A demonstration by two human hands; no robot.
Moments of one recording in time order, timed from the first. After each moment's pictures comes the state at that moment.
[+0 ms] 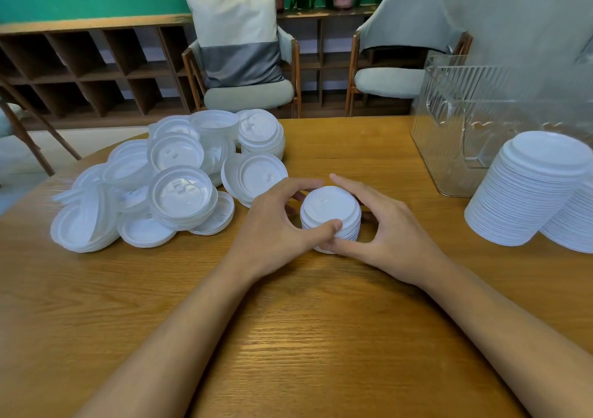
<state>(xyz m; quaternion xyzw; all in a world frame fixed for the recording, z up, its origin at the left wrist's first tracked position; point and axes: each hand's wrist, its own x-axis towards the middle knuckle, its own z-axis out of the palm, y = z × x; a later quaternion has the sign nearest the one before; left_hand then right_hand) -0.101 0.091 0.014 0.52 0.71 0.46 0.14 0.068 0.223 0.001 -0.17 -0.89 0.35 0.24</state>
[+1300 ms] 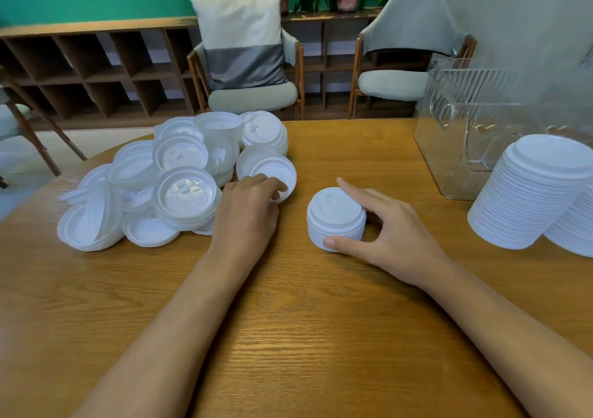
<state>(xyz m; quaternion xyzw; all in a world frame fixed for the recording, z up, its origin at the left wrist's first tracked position) -0.147 0.096 -0.003 0.54 0.77 0.31 -0.15 0.070 0.225 0.000 -0.21 -0.89 0.34 0.23</state>
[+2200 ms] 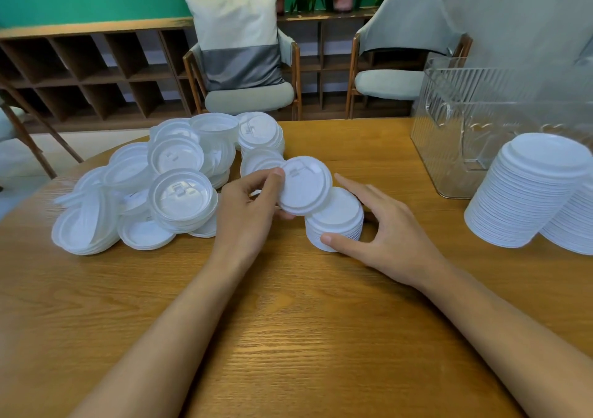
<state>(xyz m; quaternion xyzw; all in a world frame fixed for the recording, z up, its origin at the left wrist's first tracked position) -0.117 0.096 0.017 0.34 0.66 0.65 0.16 0.069 0.223 0.001 -0.21 -0.89 0.33 0.25</state>
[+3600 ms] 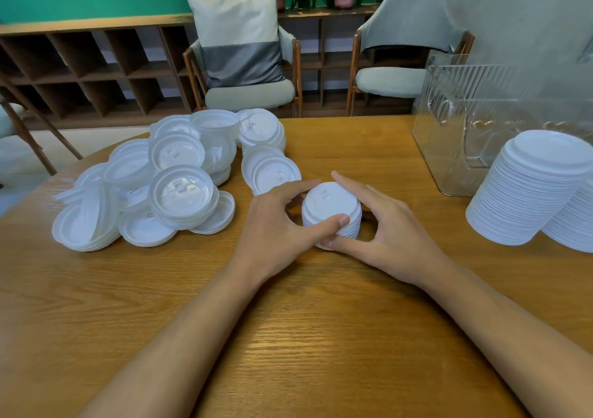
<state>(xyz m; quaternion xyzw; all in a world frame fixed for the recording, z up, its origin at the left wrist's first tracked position) -0.099 0.095 0.006 0.50 0.73 0.47 0.08 0.068 0.221 0.004 -0.19 -0.89 0.34 0.23</state>
